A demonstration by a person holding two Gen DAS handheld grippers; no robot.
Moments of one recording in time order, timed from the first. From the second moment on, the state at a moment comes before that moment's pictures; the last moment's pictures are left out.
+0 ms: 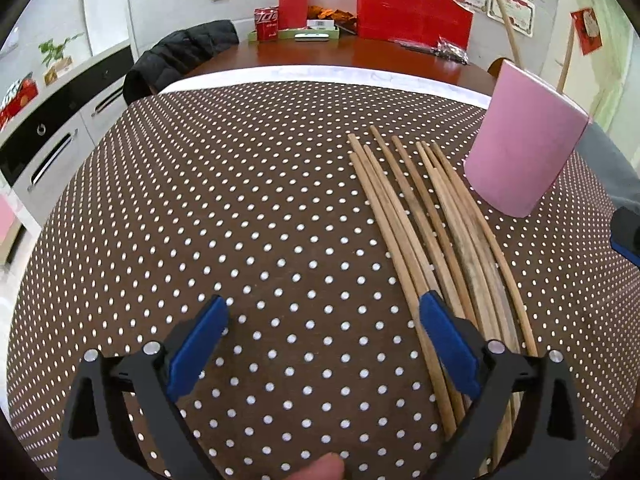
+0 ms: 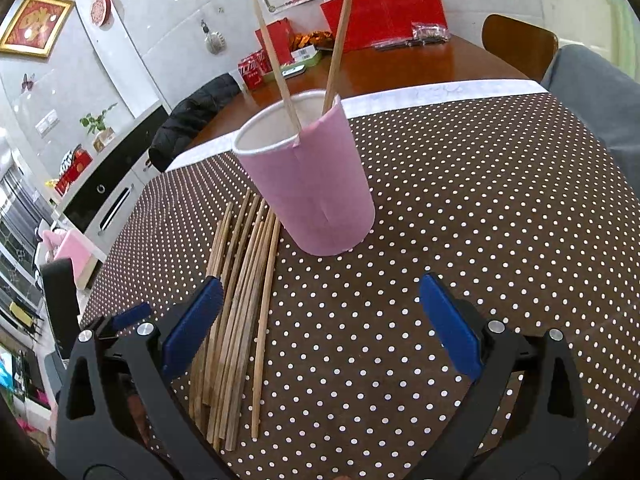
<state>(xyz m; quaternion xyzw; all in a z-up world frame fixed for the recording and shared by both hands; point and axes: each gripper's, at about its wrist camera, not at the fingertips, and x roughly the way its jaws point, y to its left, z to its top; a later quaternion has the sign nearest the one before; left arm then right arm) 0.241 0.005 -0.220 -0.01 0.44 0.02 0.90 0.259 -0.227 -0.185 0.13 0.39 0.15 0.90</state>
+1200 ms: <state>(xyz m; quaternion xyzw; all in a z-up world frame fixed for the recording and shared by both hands) 0.282 0.010 -0.216 0.03 0.47 -0.01 0.88 0.324 -0.123 -0.216 -0.05 0.45 0.14 0.88</state>
